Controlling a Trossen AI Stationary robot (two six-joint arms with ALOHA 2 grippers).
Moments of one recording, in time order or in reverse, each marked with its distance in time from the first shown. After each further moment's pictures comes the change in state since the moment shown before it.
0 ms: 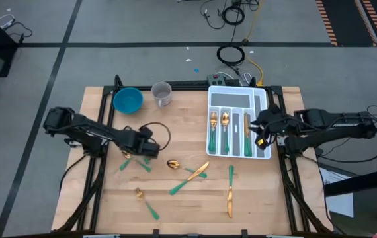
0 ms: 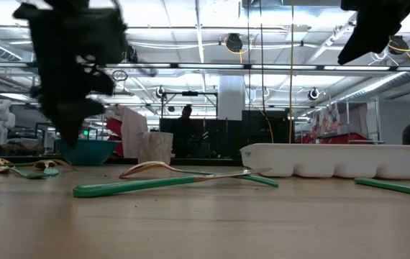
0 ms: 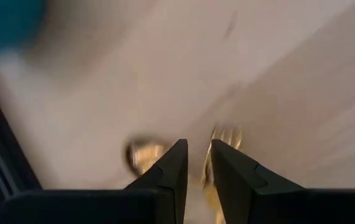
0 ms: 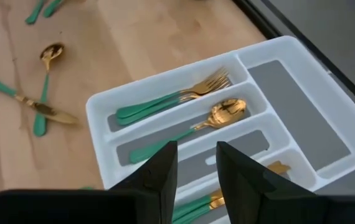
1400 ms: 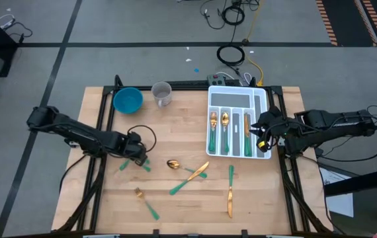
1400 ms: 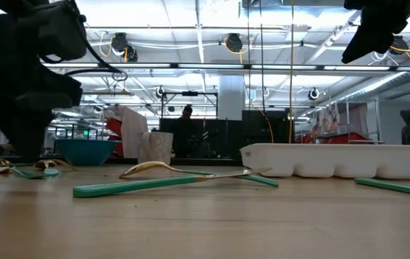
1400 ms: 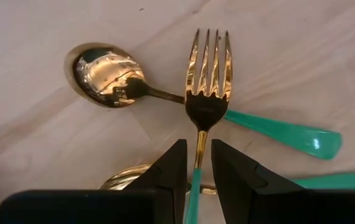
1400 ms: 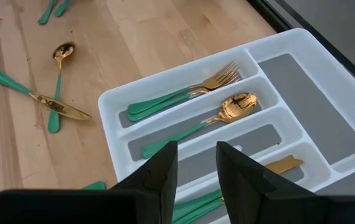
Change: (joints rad) left arm -0.062 -0.244 -0.232 0.152 0.236 -0.135; right arm 0.050 -0.005 0.000 -0.018 0.000 0.071
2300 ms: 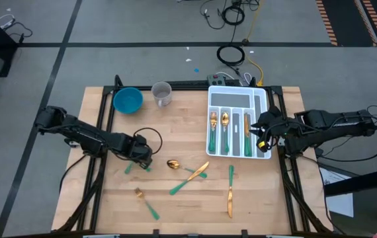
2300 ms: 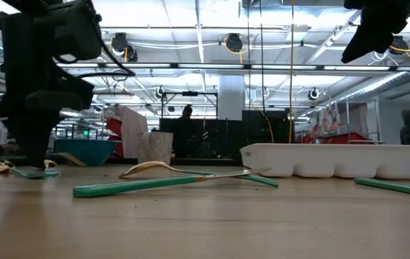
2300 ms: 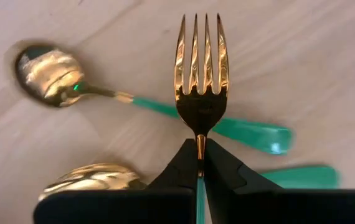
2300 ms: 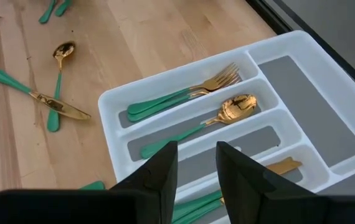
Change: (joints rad) left arm 0.000 0.119 0.084 0.037 0.066 0.016; right arm 0.000 0.000 0.000 0.005 0.001 -0.019
